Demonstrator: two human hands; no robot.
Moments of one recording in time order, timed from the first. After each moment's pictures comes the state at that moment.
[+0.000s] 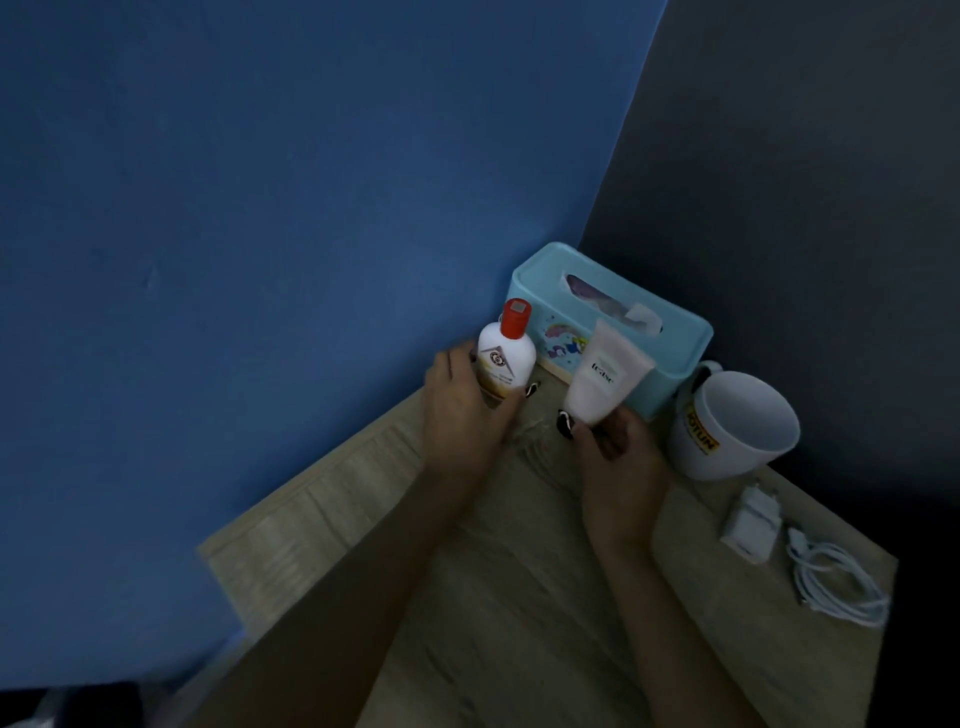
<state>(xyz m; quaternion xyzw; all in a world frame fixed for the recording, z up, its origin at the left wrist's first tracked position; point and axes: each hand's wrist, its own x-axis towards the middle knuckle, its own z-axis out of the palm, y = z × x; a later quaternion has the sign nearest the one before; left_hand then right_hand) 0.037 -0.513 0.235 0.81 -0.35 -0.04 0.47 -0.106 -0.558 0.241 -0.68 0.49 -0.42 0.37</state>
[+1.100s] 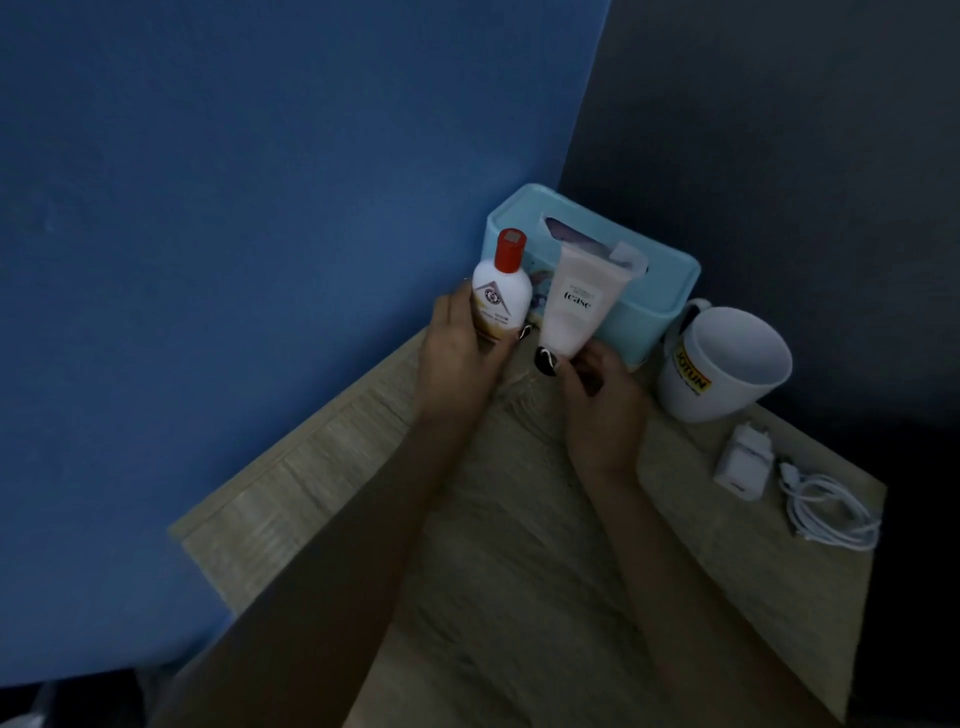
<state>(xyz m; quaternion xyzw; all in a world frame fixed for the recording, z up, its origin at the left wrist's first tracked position) 0.041 -0.532 0.228 0.79 -0.41 -0.03 0.47 -0.096 -0.573 0.230 -0.71 0.48 -0.40 0.32</state>
